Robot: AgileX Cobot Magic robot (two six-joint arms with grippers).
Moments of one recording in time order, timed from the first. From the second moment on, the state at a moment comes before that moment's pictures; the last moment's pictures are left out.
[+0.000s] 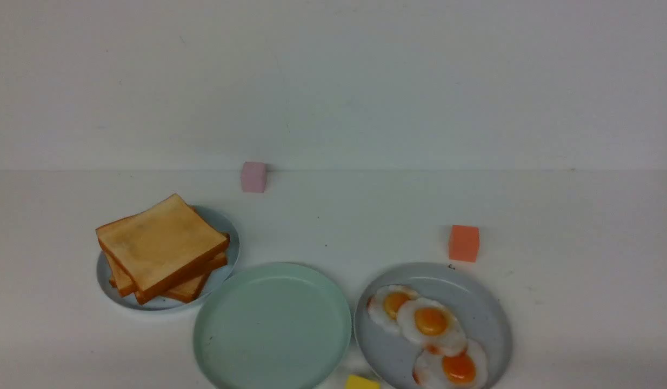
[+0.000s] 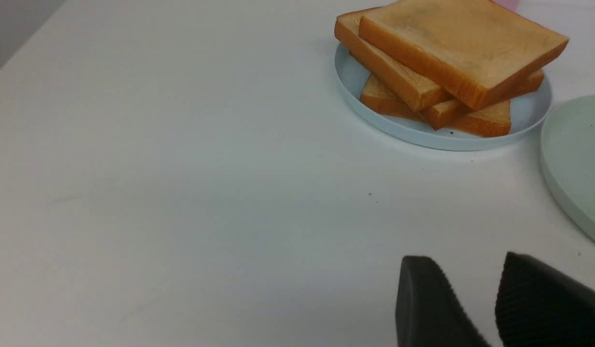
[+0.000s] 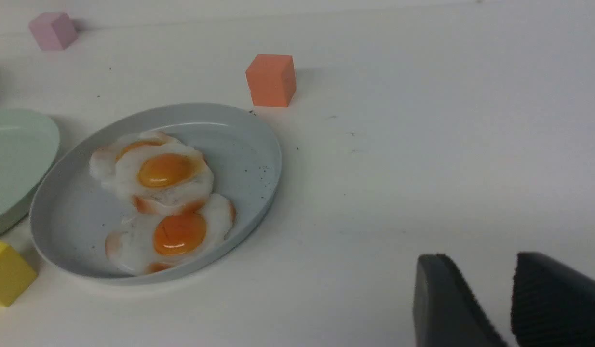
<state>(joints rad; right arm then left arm) 0.09 -0.01 0.02 0.12 0.40 -0.03 0.00 -0.01 0.03 0.08 0.39 -0.16</state>
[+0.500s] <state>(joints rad) 0.09 -0.01 0.02 0.12 0.40 -0.03 0.00 -0.01 0.03 0.08 0.39 -0.16</state>
